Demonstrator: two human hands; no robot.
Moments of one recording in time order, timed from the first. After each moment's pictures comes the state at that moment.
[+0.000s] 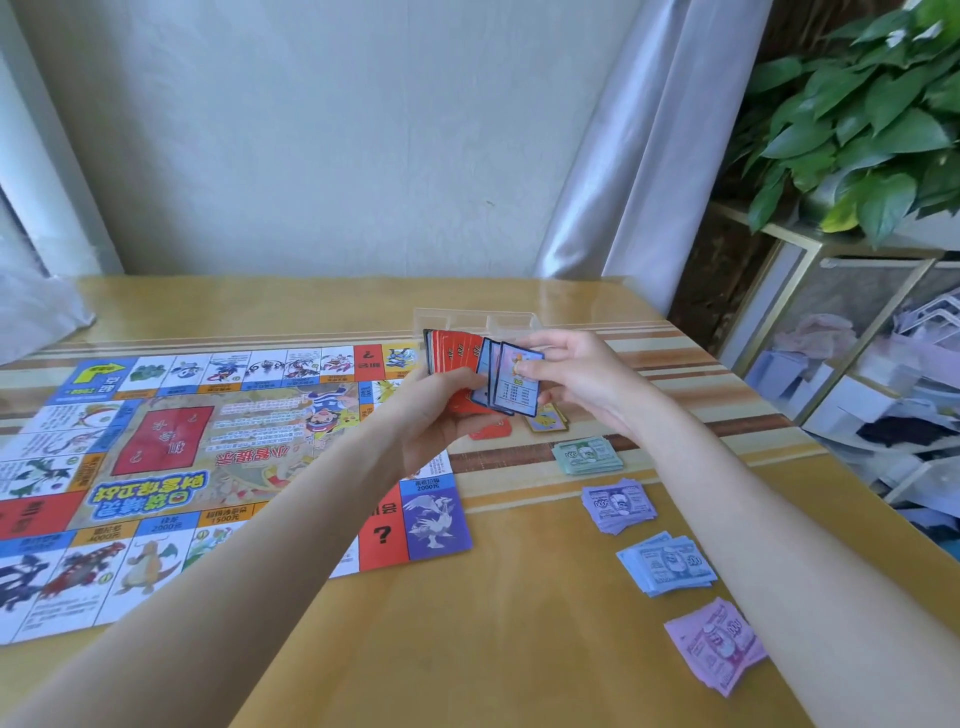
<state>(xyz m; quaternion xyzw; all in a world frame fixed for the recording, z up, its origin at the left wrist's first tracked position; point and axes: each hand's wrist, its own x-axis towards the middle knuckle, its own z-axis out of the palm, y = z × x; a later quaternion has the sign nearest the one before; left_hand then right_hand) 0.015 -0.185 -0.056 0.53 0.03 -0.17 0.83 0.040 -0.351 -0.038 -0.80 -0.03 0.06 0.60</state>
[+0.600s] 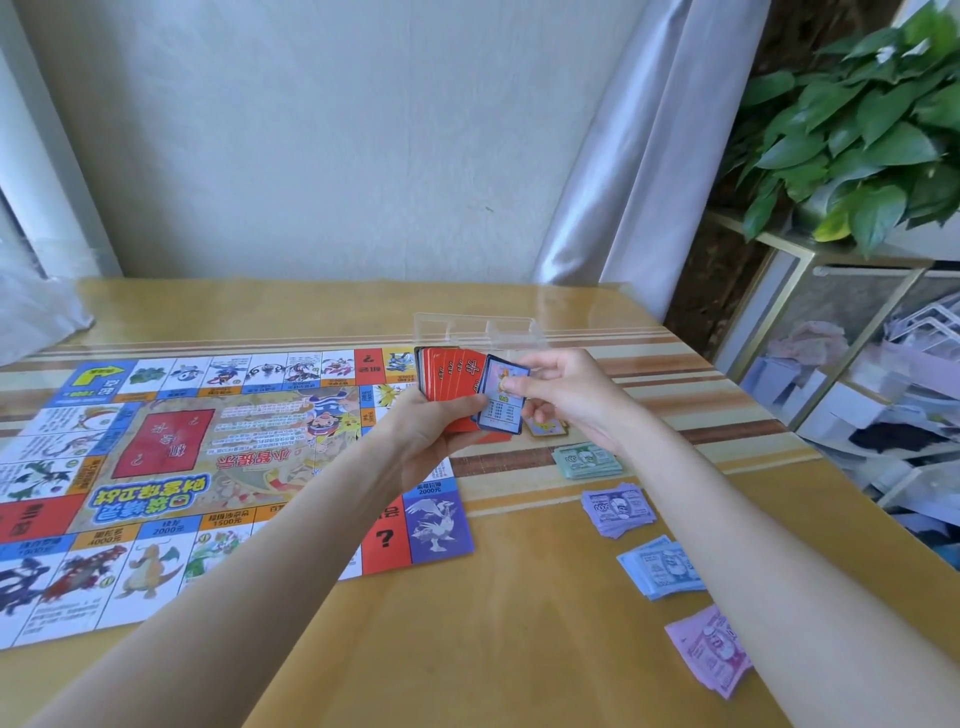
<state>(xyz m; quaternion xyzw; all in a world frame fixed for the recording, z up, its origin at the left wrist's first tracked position) 0.011 -0.180 -0.067 0.55 0.05 -0.15 0.82 0.034 -0.342 -0.047 -0.81 -0.01 0.06 0.59</state>
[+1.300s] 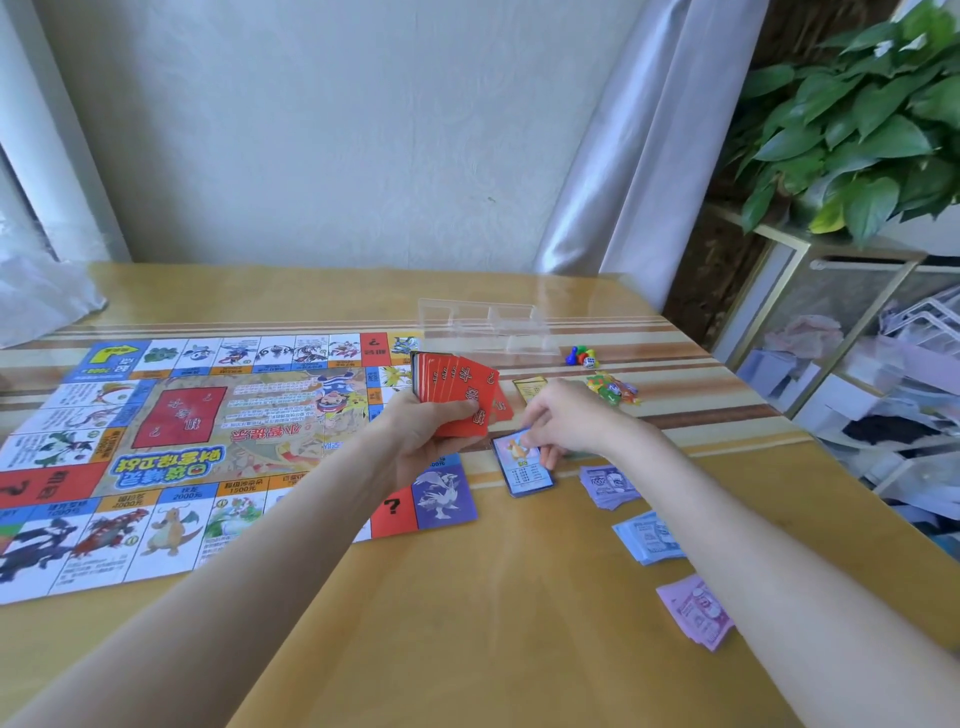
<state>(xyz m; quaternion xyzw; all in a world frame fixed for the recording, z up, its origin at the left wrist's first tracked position) -0.004 -0.171 -0.083 0.56 0.08 -0.16 0.80 0.009 -0.344 -0.063 -0.96 -0.06 0.14 0.25</state>
